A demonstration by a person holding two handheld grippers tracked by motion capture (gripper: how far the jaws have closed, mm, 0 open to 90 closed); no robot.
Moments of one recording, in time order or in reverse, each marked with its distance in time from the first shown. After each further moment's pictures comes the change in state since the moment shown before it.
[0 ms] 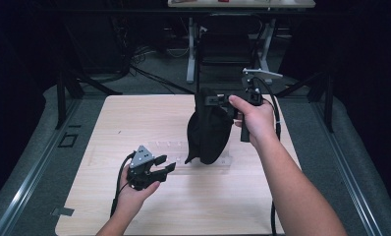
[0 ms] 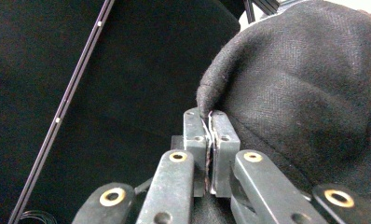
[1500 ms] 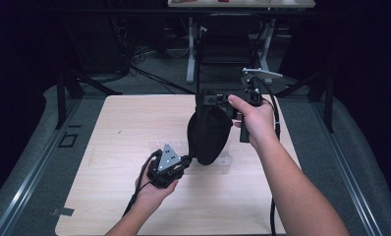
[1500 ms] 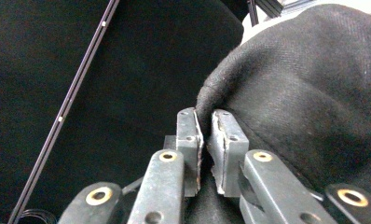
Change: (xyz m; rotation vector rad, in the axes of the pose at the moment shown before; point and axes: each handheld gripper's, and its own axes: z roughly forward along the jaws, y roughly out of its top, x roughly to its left) left arm -0.043 0.024 0.025 0.025 0.018 0.210; right arm 0.006 -0.003 -0.001 -0.004 0.010 -0.017
